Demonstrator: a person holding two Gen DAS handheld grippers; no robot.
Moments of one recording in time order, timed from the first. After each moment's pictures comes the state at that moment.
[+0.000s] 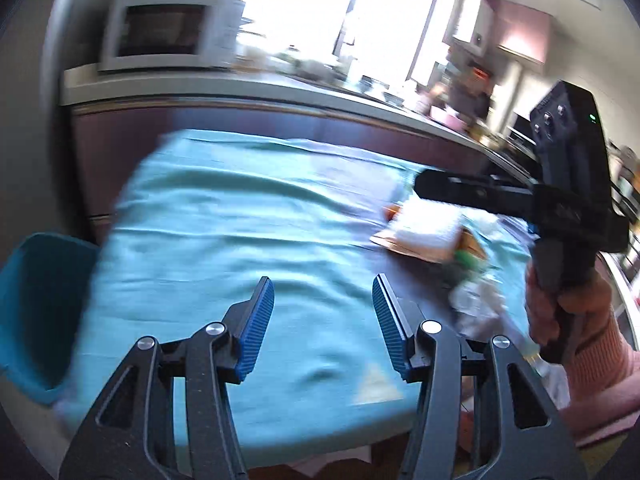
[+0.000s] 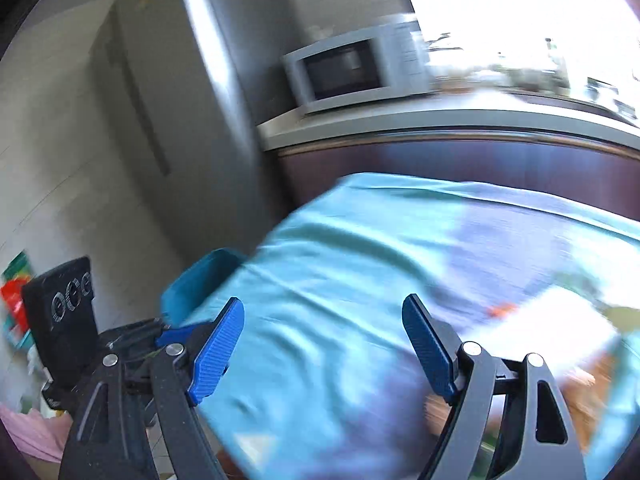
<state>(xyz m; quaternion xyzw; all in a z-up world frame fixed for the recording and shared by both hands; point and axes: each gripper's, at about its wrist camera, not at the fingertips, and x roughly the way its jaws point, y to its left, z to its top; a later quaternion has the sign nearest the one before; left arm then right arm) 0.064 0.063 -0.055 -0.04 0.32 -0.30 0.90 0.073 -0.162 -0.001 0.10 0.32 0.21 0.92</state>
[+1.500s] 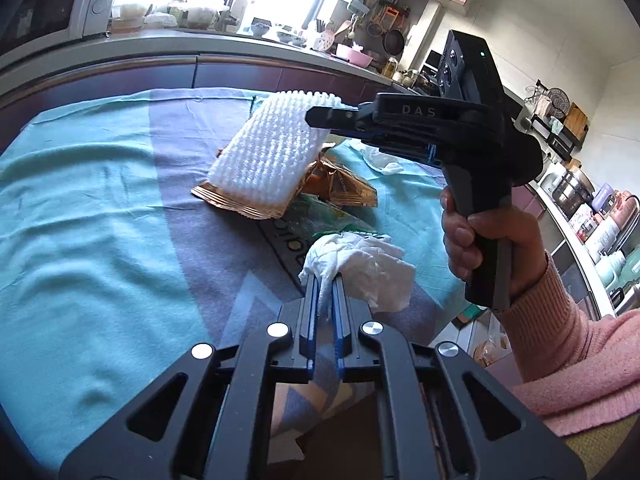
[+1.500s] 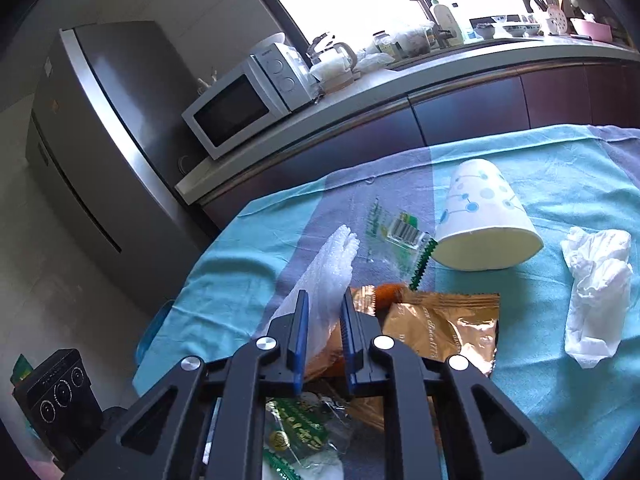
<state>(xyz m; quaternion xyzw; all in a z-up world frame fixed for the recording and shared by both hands) 0.044 -0.052 -0.079 -0.01 0.38 -0.45 0.81 0.079 -0.275 -0.038 0.22 0.32 0.14 0.91</state>
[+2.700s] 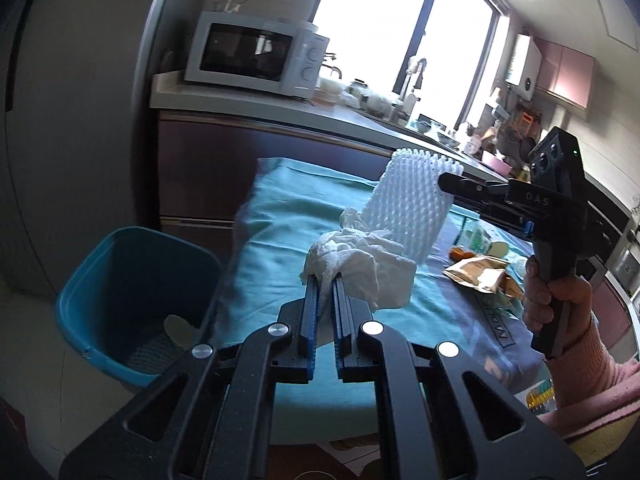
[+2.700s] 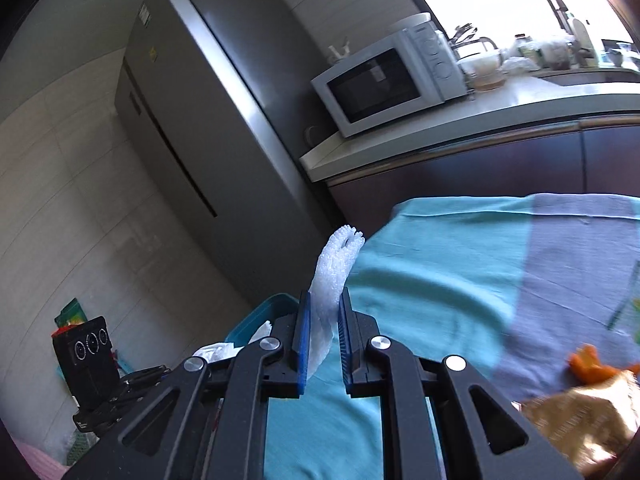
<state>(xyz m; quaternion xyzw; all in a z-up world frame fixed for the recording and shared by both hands) 0.036 0.200 -0.021 -0.10 0.29 -0.17 0.94 0.146 -0.100 0.008 0.18 0.29 0.34 0.88</state>
